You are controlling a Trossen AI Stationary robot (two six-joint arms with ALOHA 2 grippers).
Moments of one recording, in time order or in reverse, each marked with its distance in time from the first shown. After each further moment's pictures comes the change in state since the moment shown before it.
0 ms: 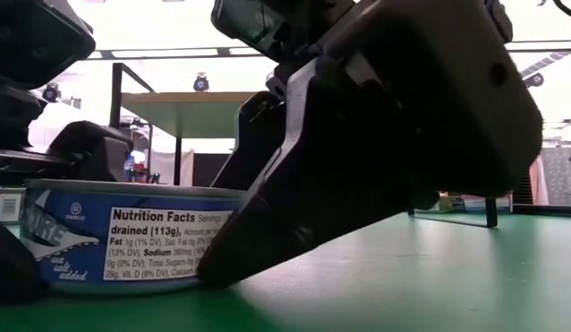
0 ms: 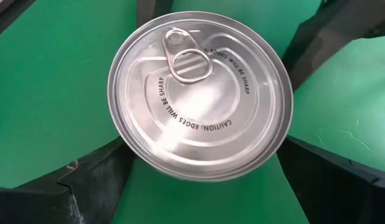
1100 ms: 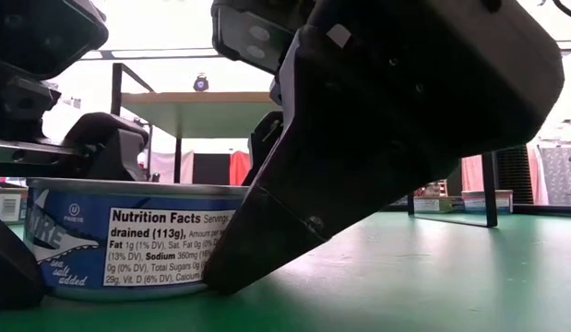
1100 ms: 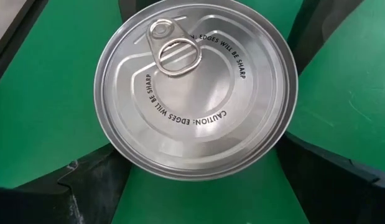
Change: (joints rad) left arm 0.014 -0.003 0.039 -0.076 0.056 0.048; right arm 0.002 0.005 0.031 -0.087 -0.058 0.219
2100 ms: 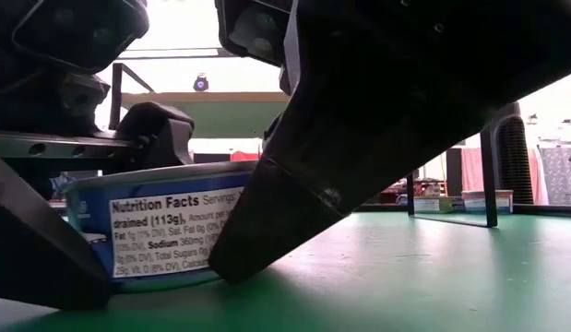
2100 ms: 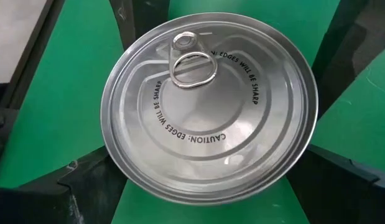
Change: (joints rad) left arm 0.083 0.032 0.033 0.087 0.085 0.217; right arm -0.001 -0.002 0.018 -0.059 -0.001 0.125
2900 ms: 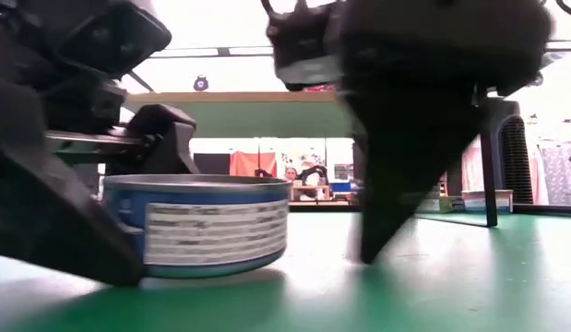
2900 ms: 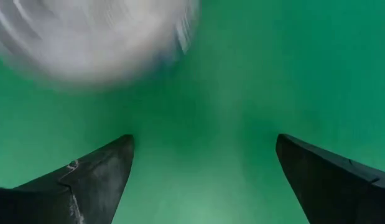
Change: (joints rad) left arm -0.007 -0.073 0.004 -0.203 0.020 -0.085; right arm 0.087 0.005 0.231 -0.708 0.059 0.405
